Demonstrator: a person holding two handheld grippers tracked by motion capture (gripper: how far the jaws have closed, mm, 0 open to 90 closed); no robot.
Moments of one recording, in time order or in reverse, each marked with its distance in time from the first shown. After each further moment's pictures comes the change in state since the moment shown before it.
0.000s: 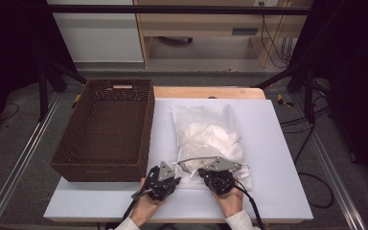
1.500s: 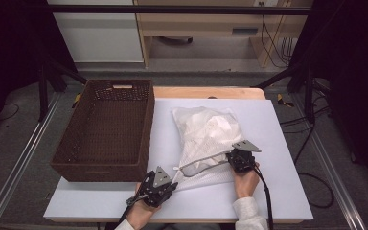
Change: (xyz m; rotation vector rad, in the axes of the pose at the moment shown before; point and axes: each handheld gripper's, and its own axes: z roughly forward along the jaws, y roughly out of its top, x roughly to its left) left arm -0.004 -0.008 -0.016 0.015 -0.023 0.011; right arm -0.081 0.001 0.000 -0.080 -0.317 0.160
